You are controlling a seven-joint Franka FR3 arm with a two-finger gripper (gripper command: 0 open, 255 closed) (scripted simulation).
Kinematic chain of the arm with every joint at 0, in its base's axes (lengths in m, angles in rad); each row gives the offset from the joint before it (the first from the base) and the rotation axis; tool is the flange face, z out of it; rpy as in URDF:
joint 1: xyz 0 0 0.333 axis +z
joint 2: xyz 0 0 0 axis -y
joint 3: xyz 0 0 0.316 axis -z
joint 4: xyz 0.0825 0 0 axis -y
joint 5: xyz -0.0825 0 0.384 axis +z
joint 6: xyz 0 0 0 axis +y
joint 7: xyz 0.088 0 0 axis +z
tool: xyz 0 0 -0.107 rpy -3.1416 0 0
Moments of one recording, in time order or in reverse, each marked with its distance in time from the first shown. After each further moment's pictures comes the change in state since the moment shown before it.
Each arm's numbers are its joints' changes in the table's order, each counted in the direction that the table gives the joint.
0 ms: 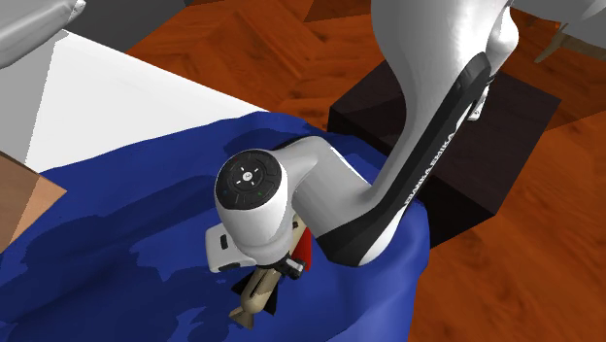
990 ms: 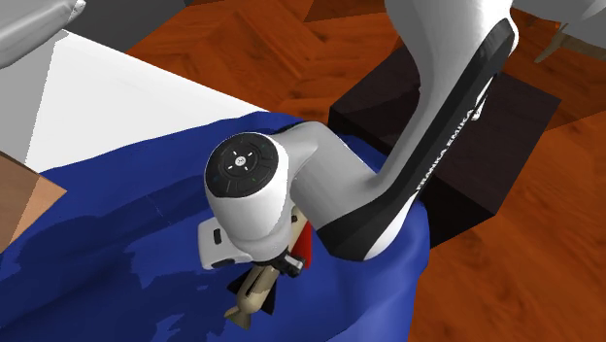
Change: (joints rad) arm 0.004 0.058 0.007 -0.012 -0.007 0.047 -0.006
